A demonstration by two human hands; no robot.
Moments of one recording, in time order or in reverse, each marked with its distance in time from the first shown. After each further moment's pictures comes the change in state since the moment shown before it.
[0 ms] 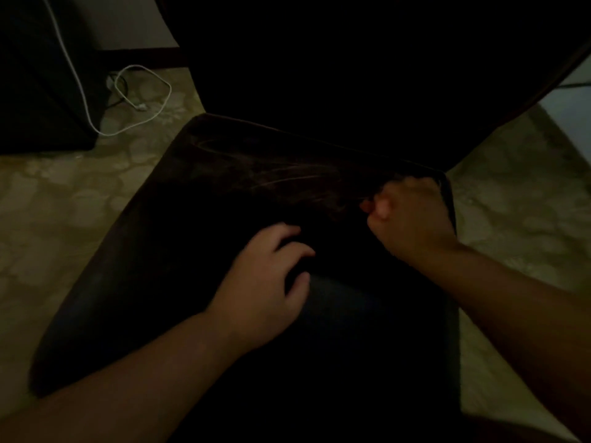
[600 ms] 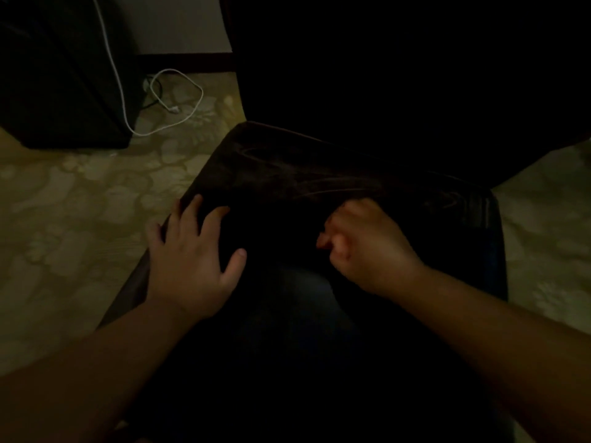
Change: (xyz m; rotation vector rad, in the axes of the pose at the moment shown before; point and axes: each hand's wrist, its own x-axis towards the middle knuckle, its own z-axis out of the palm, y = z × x) left_hand -0.029 -0.108 -0.069 0.485 0.071 -0.444; right_hand -0.001 -0.101 0.023 0.262 -0.167 -0.326
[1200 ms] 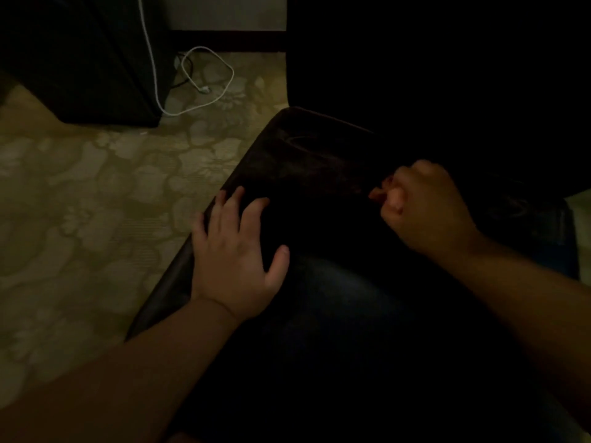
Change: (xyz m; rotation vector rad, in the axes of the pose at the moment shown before) left_hand -0.004 0.004 0.003 -0.144 0.091 -0.002; right_hand 0.062 0.019 -0.004 -0.124 0.157 0.074
